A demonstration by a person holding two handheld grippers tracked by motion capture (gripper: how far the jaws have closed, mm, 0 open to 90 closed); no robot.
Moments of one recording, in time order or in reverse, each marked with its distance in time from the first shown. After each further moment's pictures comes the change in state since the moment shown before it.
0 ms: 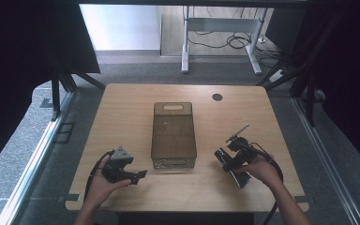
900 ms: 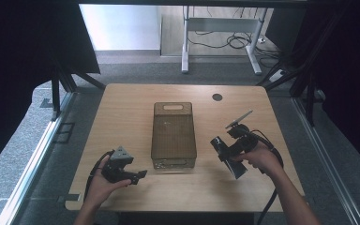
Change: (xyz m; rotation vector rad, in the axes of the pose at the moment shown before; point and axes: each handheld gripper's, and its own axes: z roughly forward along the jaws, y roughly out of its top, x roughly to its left) left arm 0.000 0.000 0.000 0.002 -0.003 0.000; right arm 0.004 0.028 -0.039 -0.054 0.105 0.047
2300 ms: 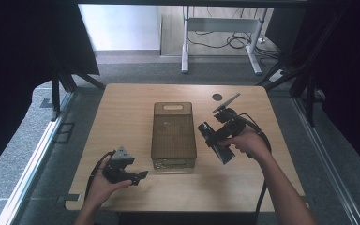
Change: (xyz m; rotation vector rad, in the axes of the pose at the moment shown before) left arm -0.002 0.001 0.001 0.006 -0.009 0.007; right arm 0.027 0.054 -0.016 -0.034 0.002 -0.036
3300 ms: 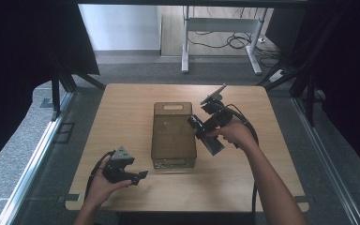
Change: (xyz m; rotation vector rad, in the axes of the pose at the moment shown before) left arm 0.000 0.000 0.001 -0.002 -0.004 -0.003; right arm 0.013 0.039 0.009 0.005 0.011 -0.014
